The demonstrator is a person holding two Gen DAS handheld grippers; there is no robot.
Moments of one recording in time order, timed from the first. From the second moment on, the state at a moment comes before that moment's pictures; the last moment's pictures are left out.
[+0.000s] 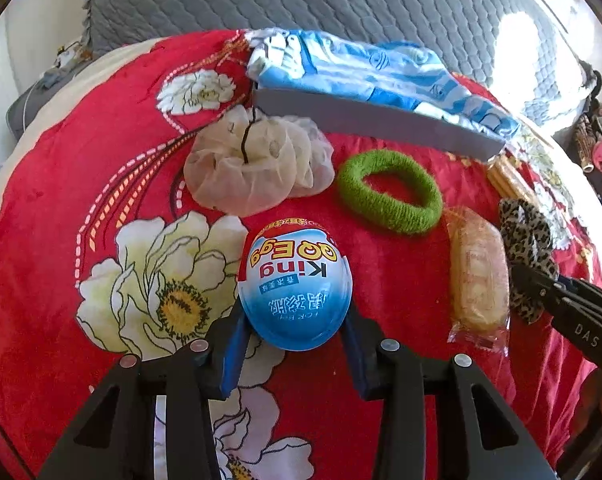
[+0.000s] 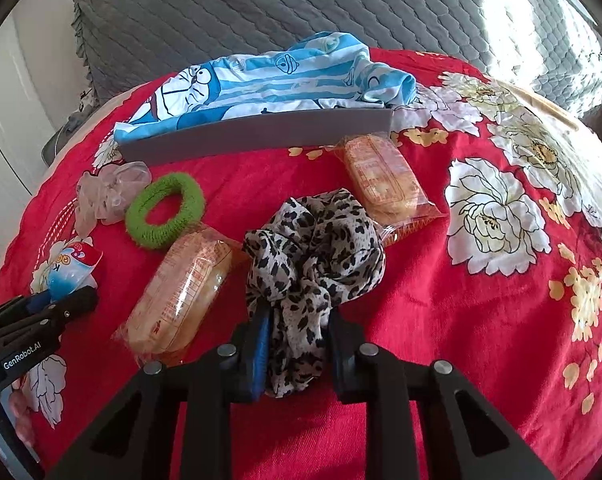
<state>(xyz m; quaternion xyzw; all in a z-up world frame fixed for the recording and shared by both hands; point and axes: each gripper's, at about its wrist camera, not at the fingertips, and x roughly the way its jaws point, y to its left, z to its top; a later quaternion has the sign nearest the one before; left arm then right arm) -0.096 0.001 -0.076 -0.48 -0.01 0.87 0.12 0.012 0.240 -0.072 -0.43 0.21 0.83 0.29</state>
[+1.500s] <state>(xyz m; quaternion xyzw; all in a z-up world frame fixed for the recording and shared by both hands) -0.059 0.009 0.038 -0.40 -0.01 0.91 0.12 0.033 0.204 0.035 -0.37 0.17 0.87 0.26</state>
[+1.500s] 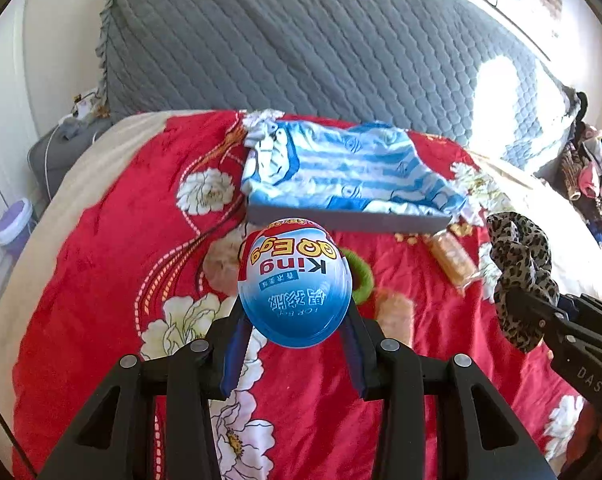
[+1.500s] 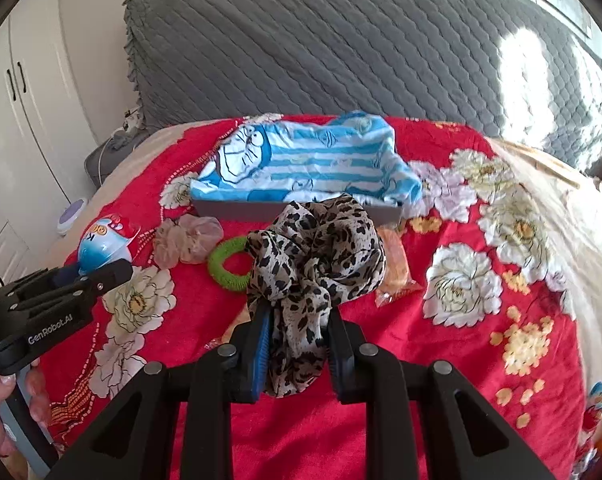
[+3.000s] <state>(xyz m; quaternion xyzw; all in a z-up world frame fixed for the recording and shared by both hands) -0.091 0.042 0.109 -0.37 0.00 0.92 0.12 0.023 0.234 0.125 -0.32 0.12 0.89 0.29</state>
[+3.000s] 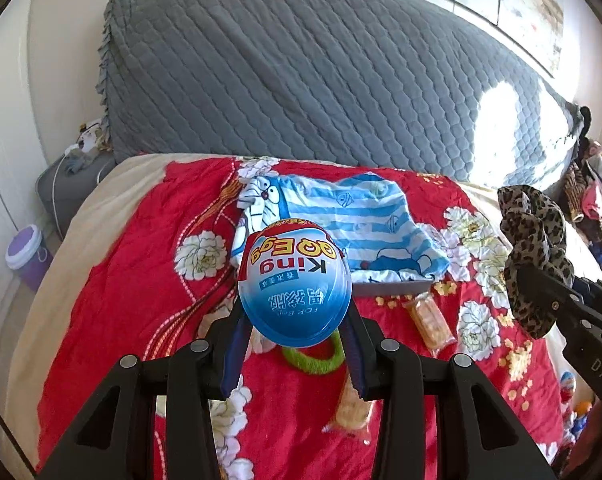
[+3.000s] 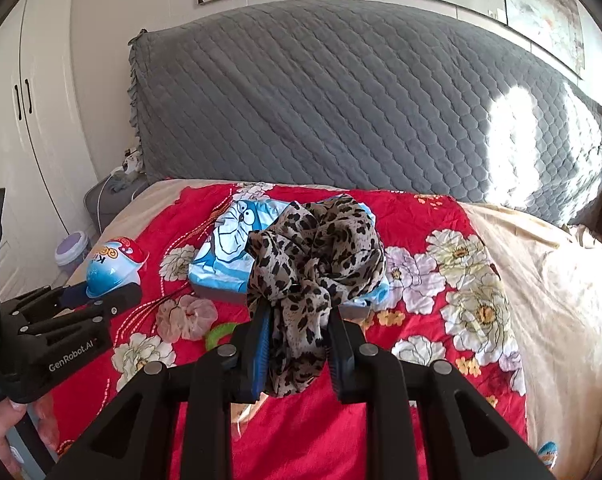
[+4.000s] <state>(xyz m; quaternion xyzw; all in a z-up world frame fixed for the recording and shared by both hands) -0.214 0.062 0.104 -0.37 0.02 0.92 0.15 -0.074 0.299 0.122 -0.34 0.10 0.88 0.30</state>
